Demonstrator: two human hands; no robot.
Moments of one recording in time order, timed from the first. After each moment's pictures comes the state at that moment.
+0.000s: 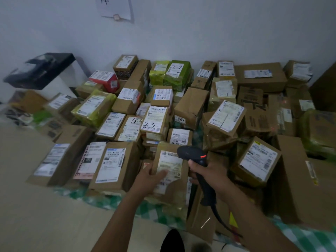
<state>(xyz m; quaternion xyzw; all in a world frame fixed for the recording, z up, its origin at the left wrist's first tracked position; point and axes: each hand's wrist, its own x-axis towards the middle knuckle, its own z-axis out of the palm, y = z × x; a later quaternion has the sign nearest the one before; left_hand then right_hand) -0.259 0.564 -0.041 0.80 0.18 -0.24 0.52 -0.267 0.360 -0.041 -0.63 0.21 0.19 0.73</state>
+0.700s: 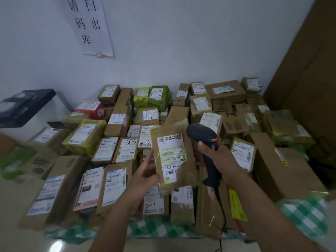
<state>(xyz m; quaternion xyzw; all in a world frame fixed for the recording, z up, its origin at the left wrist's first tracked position) -0.251 0.608 -0.001 0.72 0.00 -0.24 0.65 -0.290 0.370 0.054 -0.69 0.21 -0.01 0.69</state>
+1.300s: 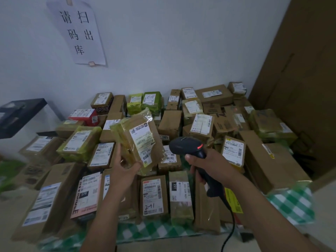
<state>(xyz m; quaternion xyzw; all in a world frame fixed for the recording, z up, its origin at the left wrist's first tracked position) -0.228 0.640 0.009 0.81 0.03 -0.03 0.59 -0.333 0.396 0.088 -0.77 0.10 0.07 0.62</state>
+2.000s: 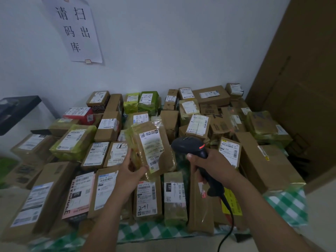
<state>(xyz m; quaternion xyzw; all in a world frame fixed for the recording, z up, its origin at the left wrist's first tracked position) -0.235 0.615 -0.004 0.81 0.01 -0.12 0.58 -0.330 0.376 0.077 -0.78 0.13 0.05 0.62</state>
